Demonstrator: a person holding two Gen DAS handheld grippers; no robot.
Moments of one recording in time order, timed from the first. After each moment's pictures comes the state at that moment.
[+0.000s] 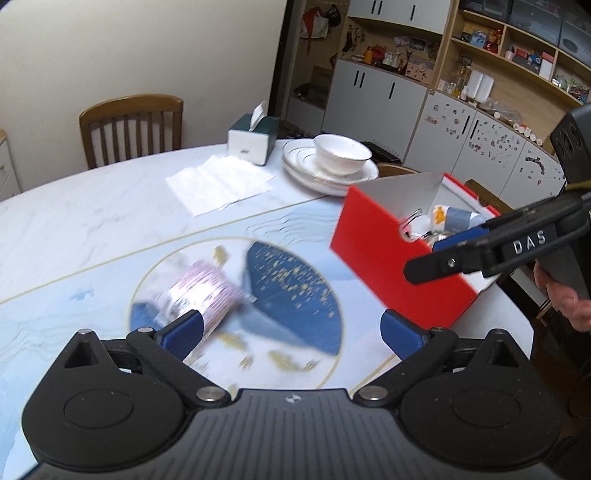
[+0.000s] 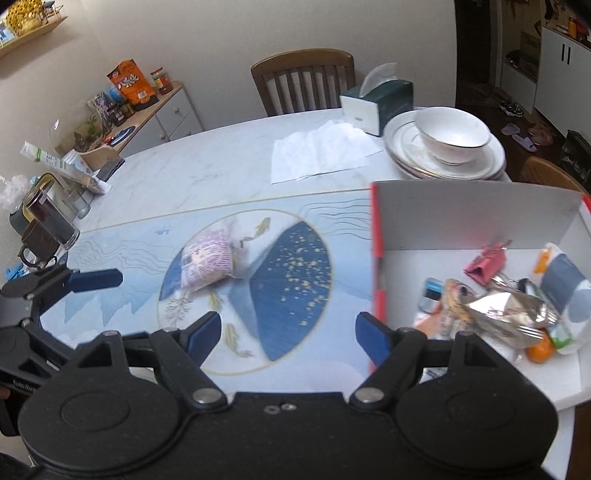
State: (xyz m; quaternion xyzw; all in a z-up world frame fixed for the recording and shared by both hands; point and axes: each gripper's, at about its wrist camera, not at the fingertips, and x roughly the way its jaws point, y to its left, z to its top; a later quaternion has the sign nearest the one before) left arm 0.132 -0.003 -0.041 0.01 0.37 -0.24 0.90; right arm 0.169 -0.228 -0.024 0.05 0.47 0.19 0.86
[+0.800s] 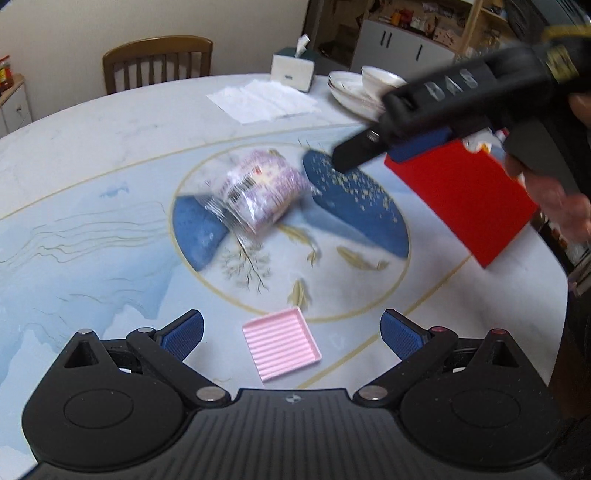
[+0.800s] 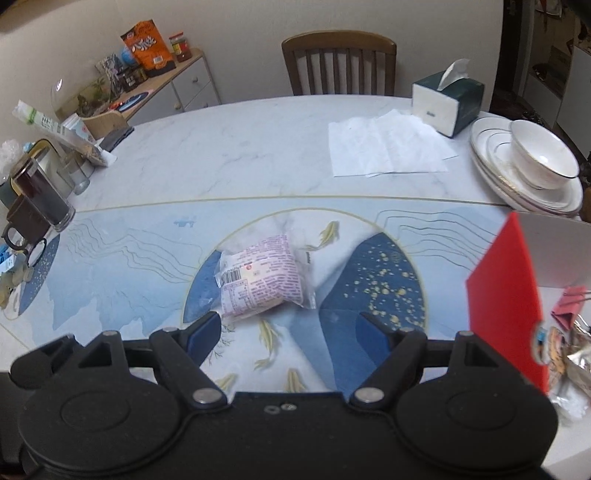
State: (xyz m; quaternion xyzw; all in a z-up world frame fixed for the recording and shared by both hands) left arm 0.119 0.047 -0.115 0.02 0.44 -0.21 0.87; right arm 0.215 -0.115 -0.057 0.01 0.49 0.20 0.85
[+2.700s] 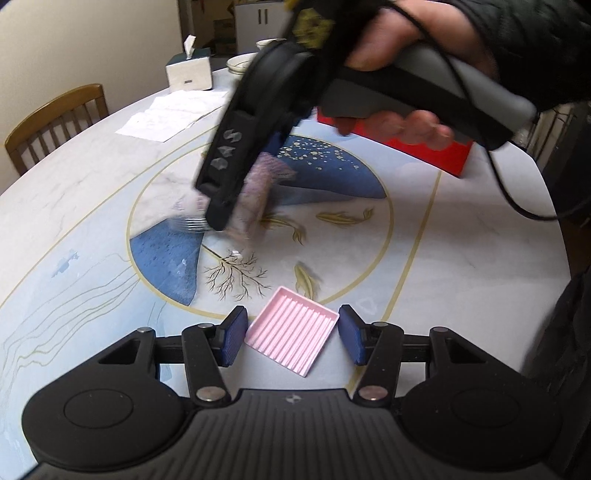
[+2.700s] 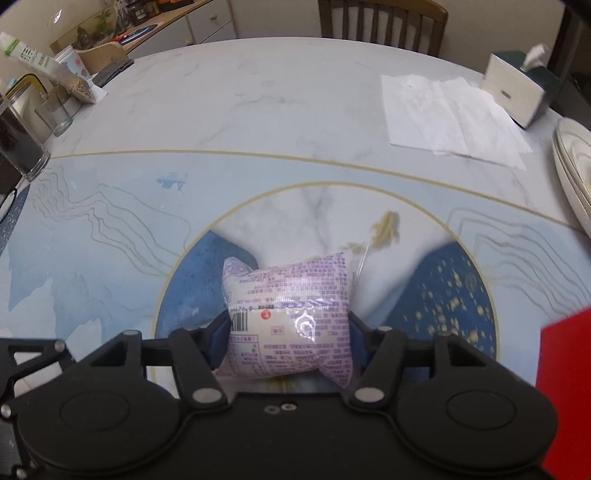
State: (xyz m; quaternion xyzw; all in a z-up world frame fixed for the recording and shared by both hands) left arm 0.139 0.052 -0.136 0.17 0.39 -0.35 0.83; right arm 0.266 -0.055 -0.118 -0.06 0.54 0.22 0.81
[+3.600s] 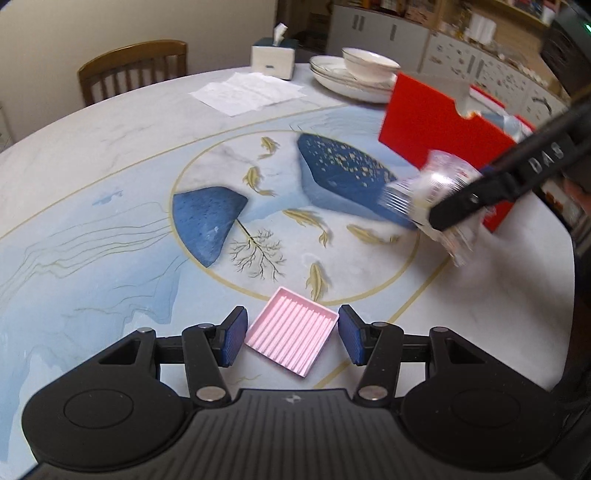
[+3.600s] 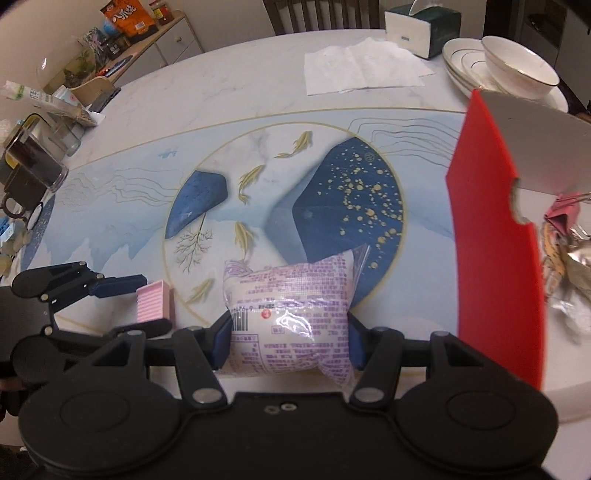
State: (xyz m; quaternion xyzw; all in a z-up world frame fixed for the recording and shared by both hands) left arm 0.122 0.057 -0.121 0.06 0.43 -0.24 0.87; right arm 0.169 -0.155 -0.079 0.03 0.55 0.19 0.81
